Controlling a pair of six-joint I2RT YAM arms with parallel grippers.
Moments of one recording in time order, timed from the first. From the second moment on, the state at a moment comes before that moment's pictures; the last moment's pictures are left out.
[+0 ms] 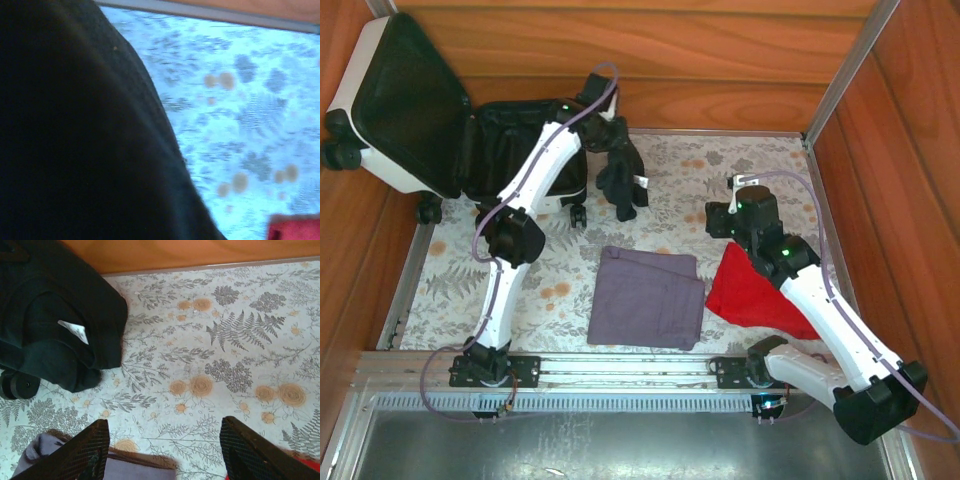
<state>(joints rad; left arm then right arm) -0.46 2.35 2.55 -1.10 0.14 -0.49 0.49 0.99 0.93 -0.53 0.19 0.30</state>
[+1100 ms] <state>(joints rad) 0.00 2.46 2.71 -1.01 0.17 -0.40 0.49 0.99 0.91 -0.59 0.18 0.34</state>
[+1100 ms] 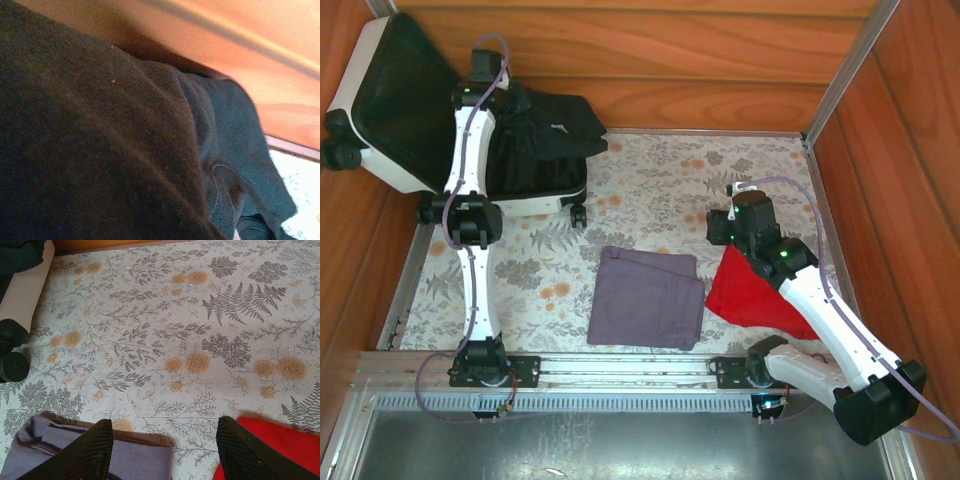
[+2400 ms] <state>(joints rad) 0.12 2.27 2.39 -1.03 -0.05 -0.16 0.49 1.08 0.91 -0.62 0.12 0.35</state>
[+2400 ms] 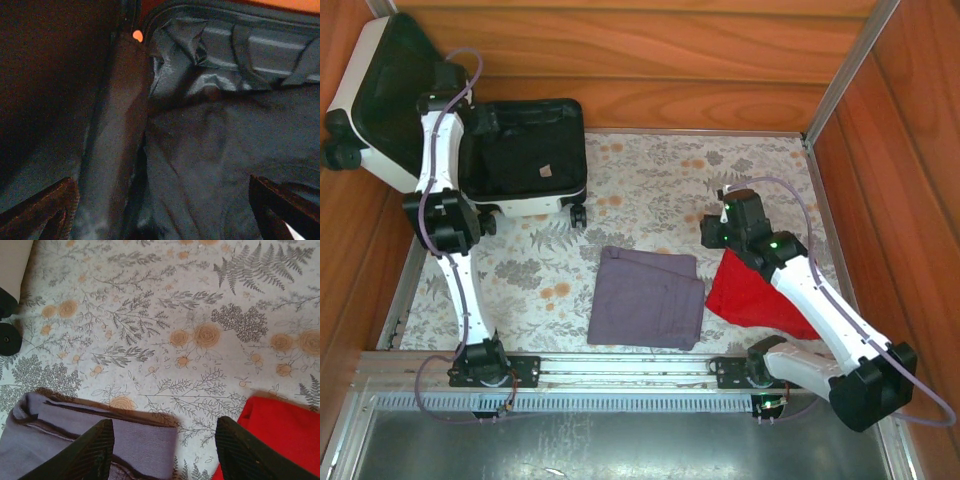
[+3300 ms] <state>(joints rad) -0.12 0.68 0.69 -0.73 0.17 -0.58 1.00 1.63 1.27 -0.88 -0.03 0.85</state>
